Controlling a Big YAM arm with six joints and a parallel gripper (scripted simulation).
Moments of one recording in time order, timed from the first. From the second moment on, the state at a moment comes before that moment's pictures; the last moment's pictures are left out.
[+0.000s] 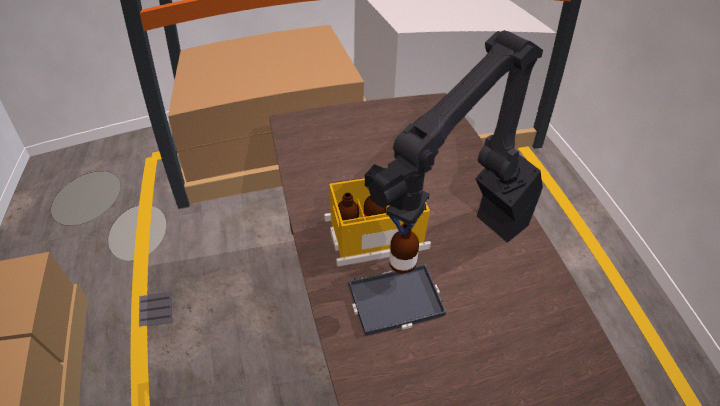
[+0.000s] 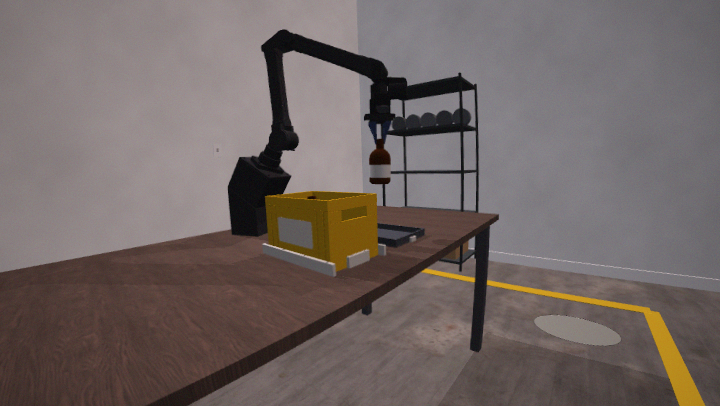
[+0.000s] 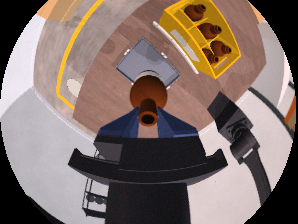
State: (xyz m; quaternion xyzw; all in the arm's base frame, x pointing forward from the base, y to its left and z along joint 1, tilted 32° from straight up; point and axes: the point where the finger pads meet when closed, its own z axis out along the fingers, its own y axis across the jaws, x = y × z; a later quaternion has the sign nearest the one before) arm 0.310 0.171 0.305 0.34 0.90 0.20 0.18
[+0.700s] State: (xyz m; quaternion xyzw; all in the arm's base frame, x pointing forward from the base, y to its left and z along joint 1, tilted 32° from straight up) arm 0.310 0.171 0.304 0.34 0.90 0.20 0.18
